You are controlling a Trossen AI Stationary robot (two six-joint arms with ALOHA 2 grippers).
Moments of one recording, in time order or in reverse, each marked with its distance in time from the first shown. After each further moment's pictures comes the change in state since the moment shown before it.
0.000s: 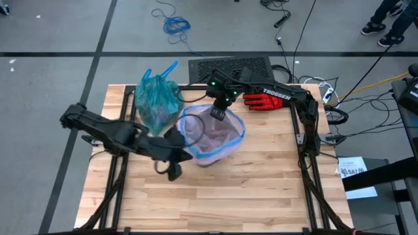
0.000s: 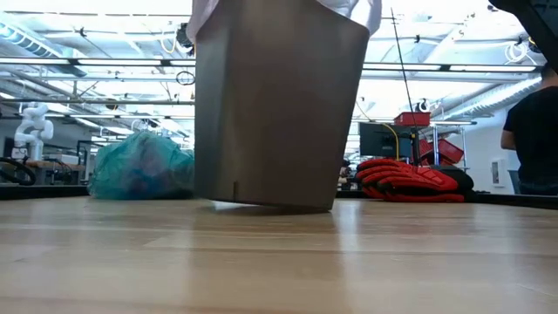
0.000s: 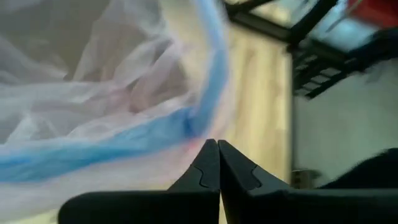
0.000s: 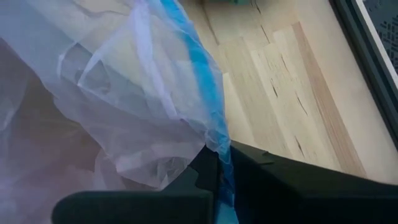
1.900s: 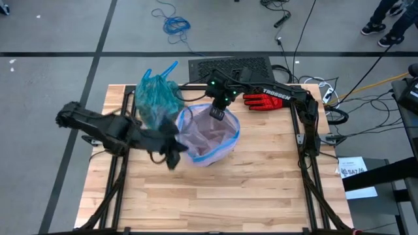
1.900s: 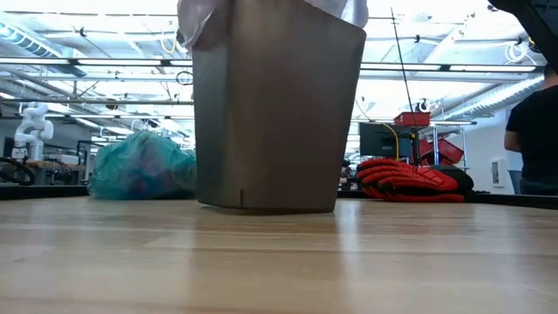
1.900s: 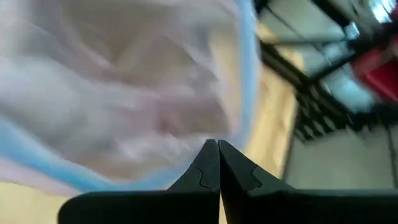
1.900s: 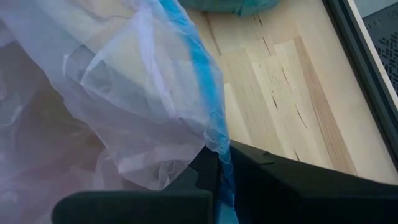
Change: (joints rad) left arm 0.055 -0.072 -0.023 -0.026 -0.056 -0.232; right arm 0.000 0.000 -0.001 0.034 -0.006 -0.033
